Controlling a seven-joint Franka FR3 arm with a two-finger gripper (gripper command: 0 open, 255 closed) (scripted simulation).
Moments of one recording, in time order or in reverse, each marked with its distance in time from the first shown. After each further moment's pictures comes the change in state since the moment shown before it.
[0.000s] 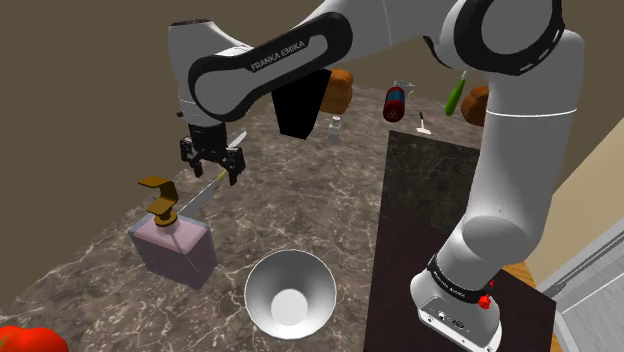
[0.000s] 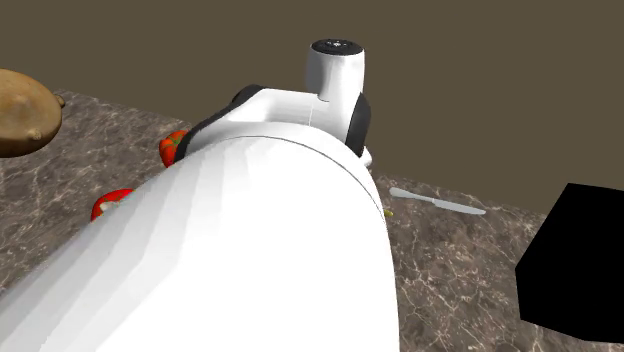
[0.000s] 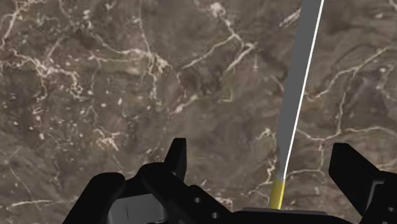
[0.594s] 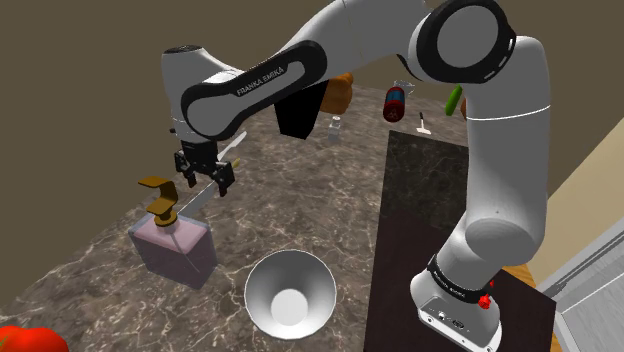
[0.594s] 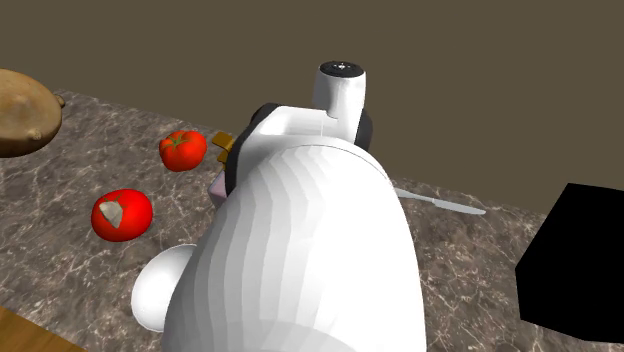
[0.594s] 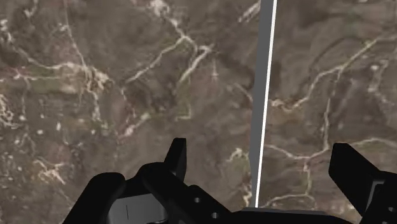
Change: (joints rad) arm 0.054 0.148 -0.043 0.086 -0.064 0.052 0.097
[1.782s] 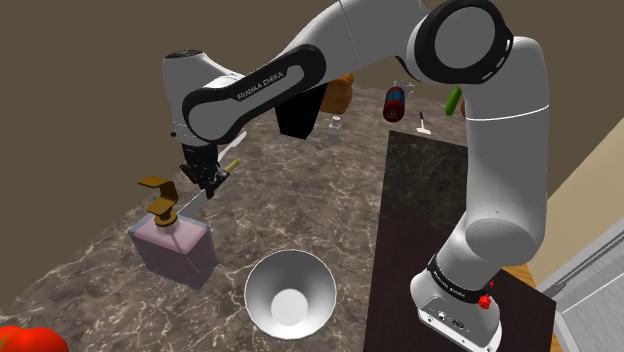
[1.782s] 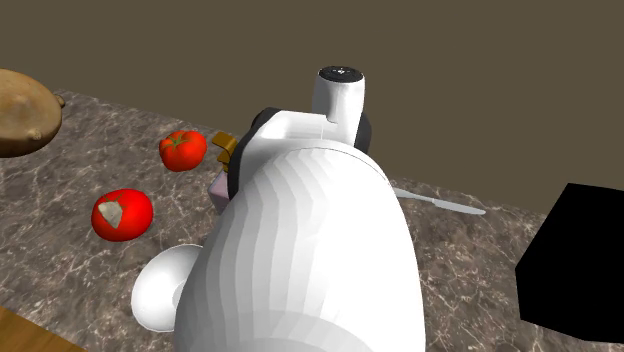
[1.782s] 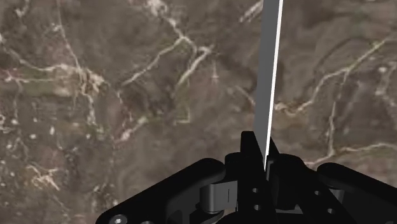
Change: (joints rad) arm 0.002 0.009 -0.003 -0.008 -0.006 0.016 0.004
